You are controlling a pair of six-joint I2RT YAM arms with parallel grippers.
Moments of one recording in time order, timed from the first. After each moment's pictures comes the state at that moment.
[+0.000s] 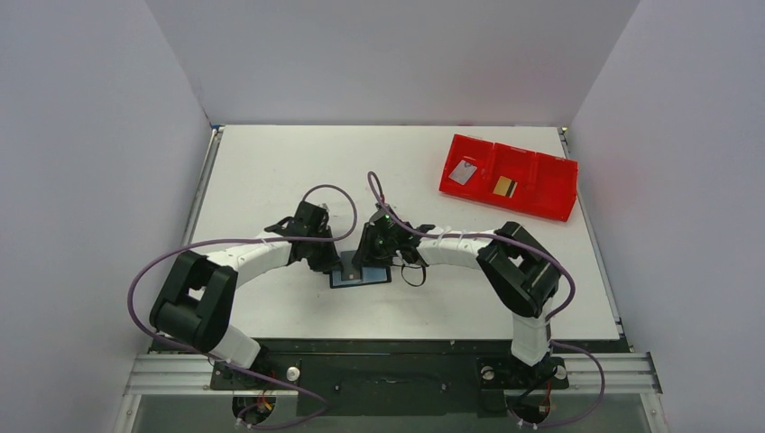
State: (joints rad) left arm -0.45 1.52 0.77 -0.32 0.16 -0.70; right arm 0.84 1.90 1.11 -0.07 -0.10 0.93
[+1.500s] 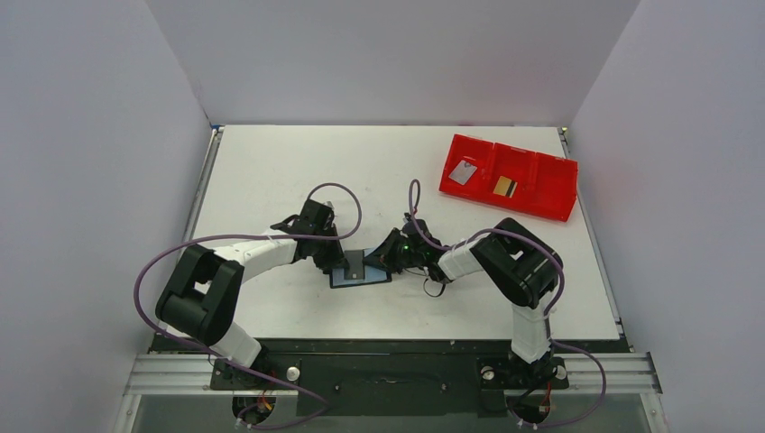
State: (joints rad) left arm -0.48 1.57 0.80 -0.28 0.16 -0.74; right arm 0.73 1.94 0.77 0.57 -0.30 1.26
